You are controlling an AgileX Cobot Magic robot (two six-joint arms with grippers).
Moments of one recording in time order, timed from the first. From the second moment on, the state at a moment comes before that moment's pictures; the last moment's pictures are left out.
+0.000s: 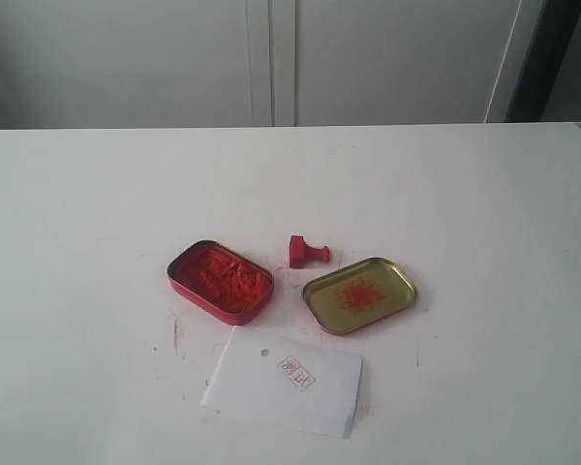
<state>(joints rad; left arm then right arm) 0.03 0.00 0.01 -0.06 0.55 0.13 0.05 0.01 -0.01 0.06 0.34 -0.08</state>
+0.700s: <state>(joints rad) 0.03 0.00 0.01 -0.06 0.55 0.13 0.05 0.01 -0.01 0.06 0.34 0.03</state>
